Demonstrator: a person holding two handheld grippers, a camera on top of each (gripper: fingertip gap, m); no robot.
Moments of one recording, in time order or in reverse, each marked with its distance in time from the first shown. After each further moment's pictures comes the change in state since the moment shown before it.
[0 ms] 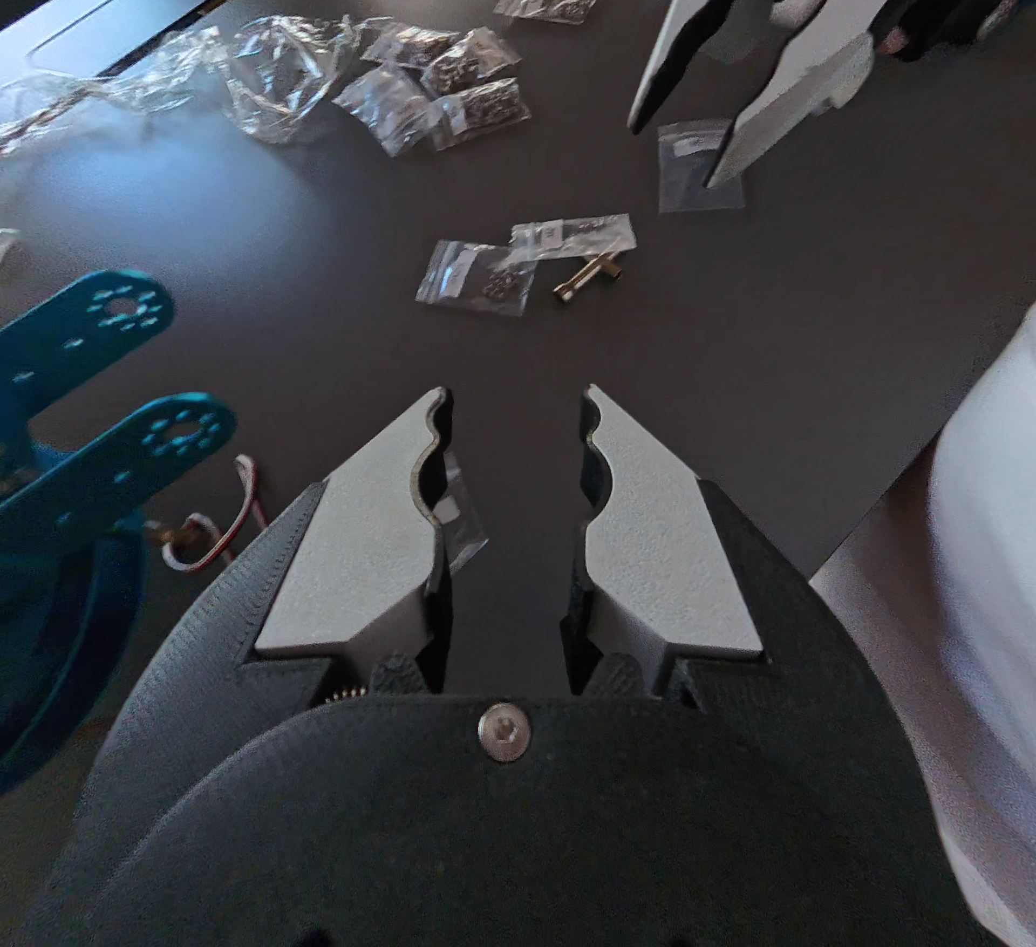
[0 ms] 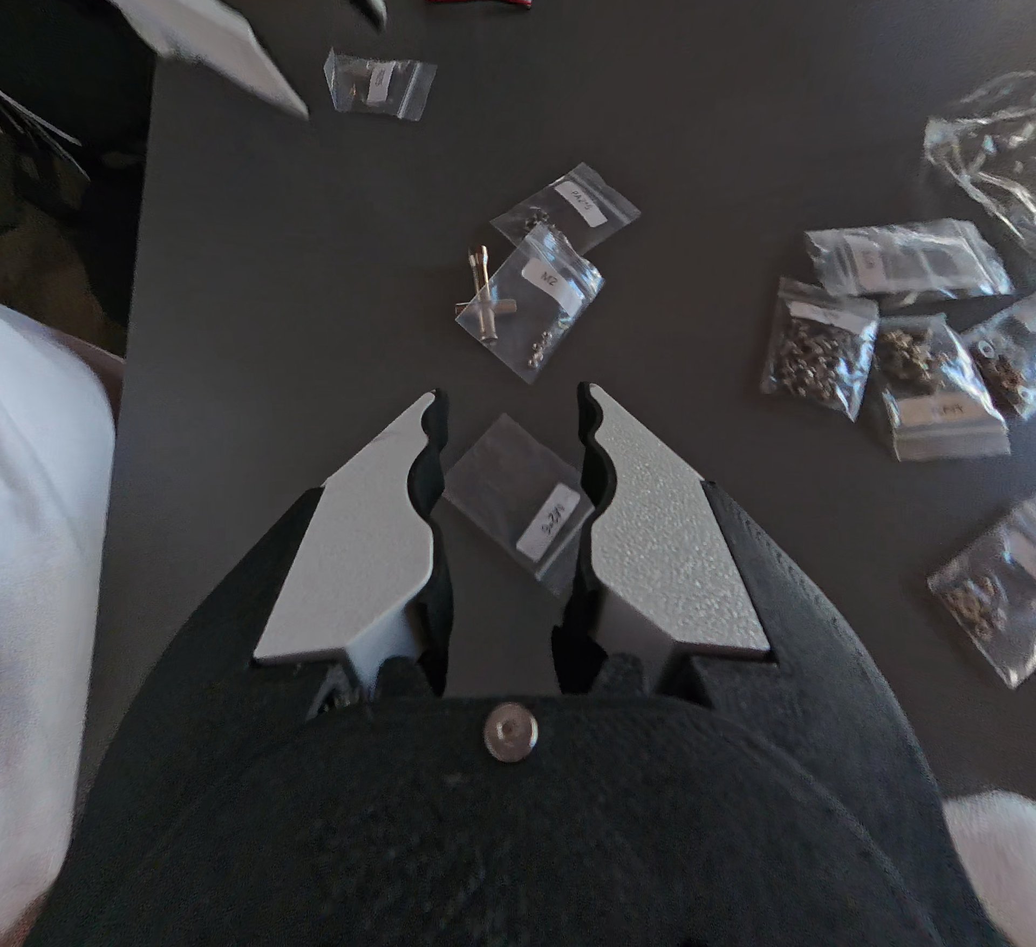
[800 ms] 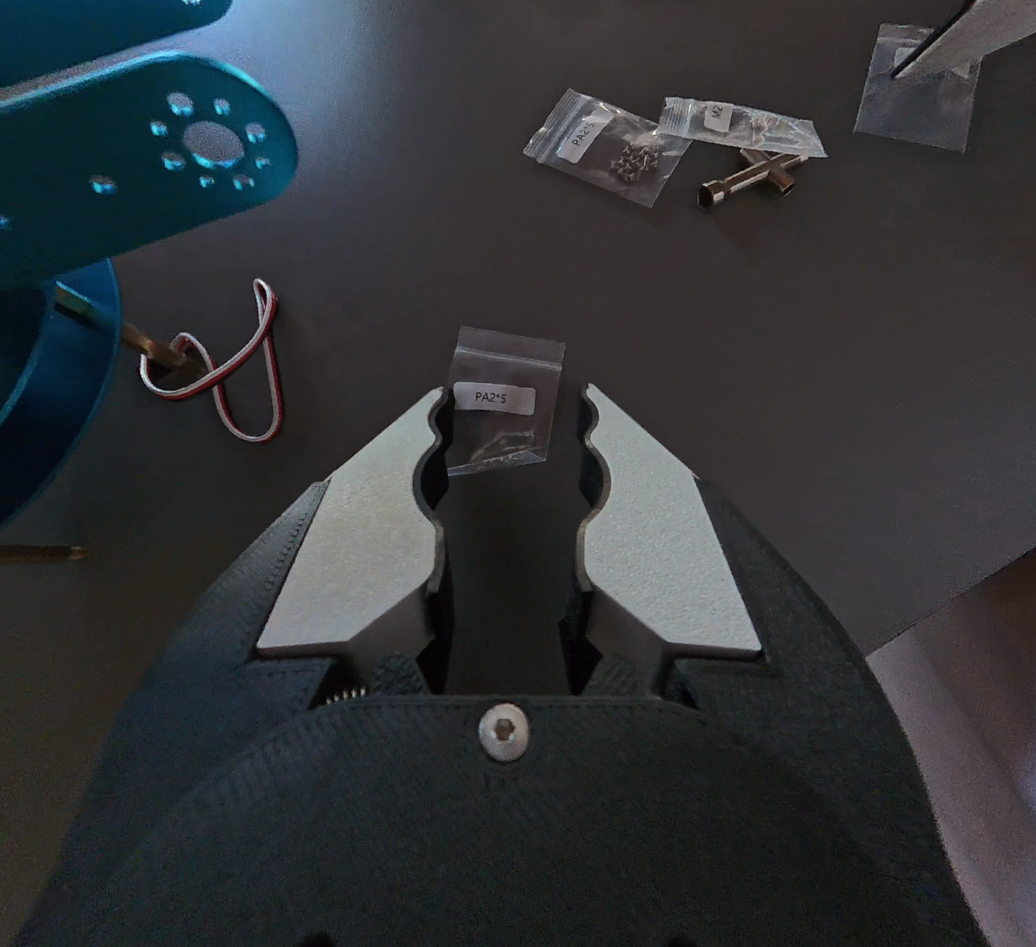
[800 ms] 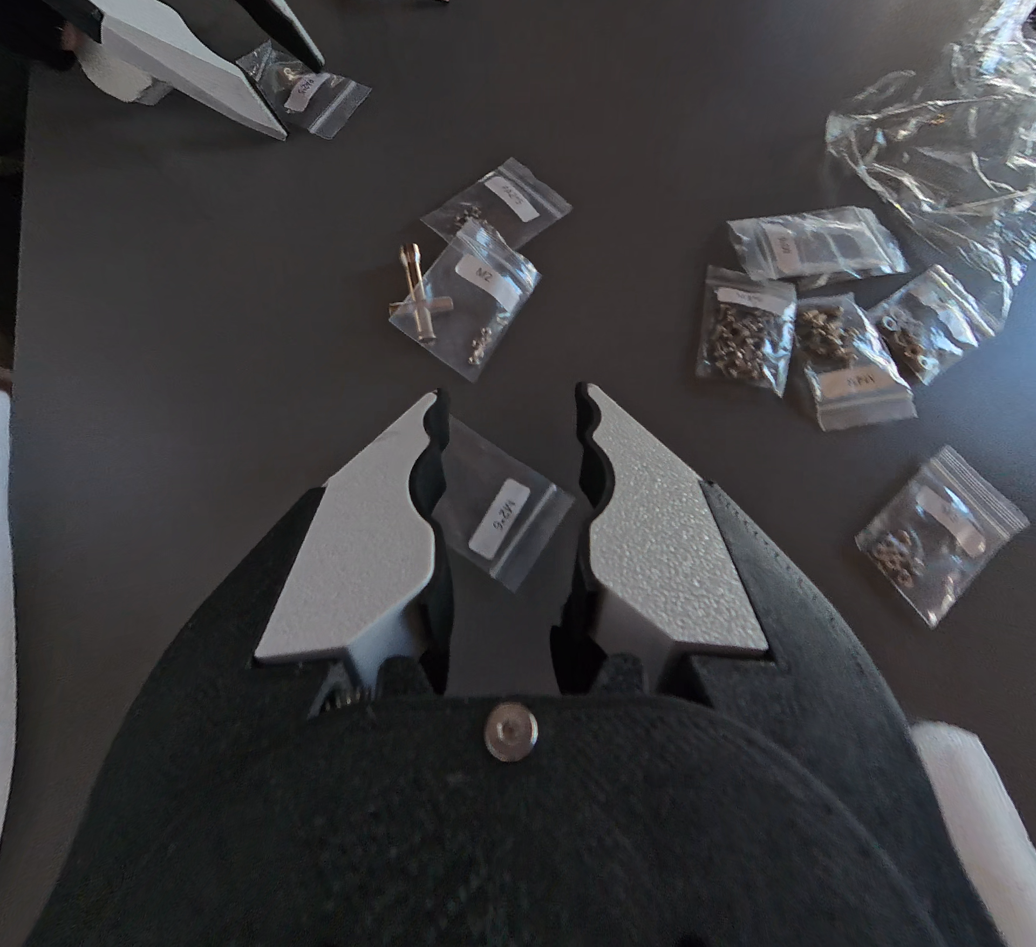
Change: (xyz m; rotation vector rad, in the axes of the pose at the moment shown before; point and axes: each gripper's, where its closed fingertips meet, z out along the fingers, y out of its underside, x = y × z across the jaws) left arm -0.031 0.057 0.009 -0.098 -0.140 -0.247; right arm 0.022 0.002 0.000 0.006 0.126 0.009
